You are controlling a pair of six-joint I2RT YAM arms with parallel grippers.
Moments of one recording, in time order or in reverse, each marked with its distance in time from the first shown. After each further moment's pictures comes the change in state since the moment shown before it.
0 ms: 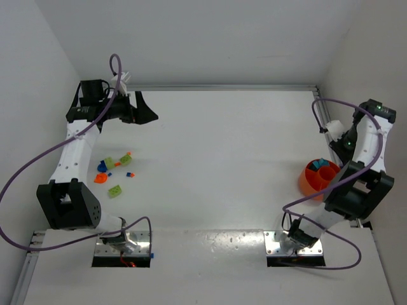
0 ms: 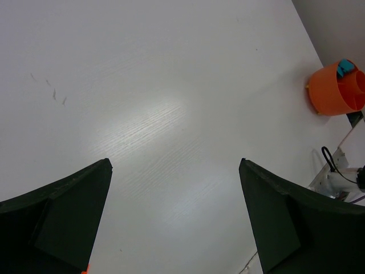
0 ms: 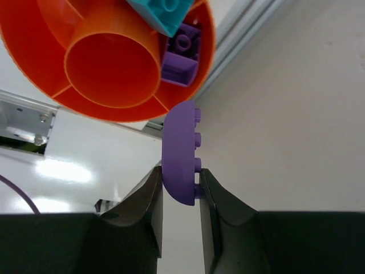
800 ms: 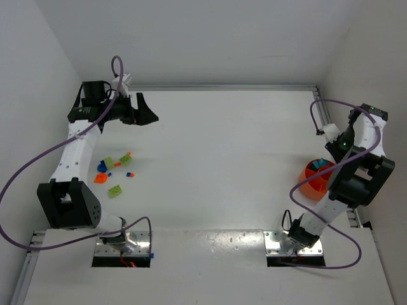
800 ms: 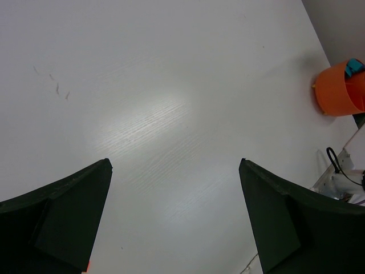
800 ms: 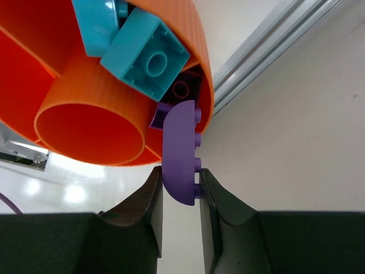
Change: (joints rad) left arm -0.008 0.006 -0.007 0.000 -0.029 -0.001; right arm -0.007 0.144 -0.042 0.084 -0.035 0.000
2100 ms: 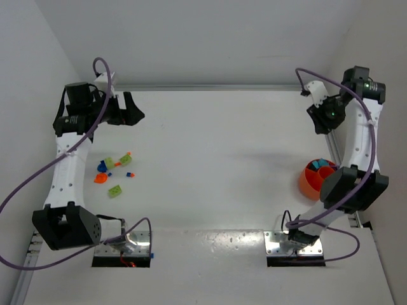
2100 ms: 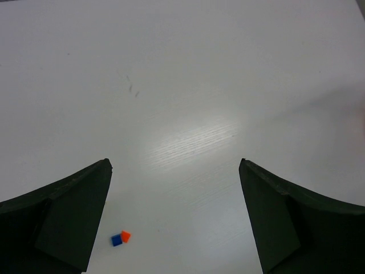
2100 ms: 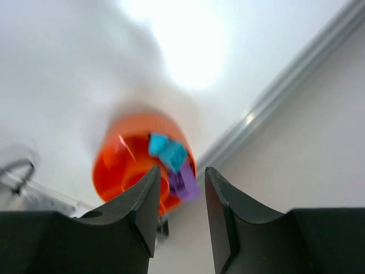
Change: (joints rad) left arm 0.057 -0.165 -0.048 0.002 -0.191 -0.003; right arm 0.220 -0.103 0.334 -0.087 -0.311 0.095
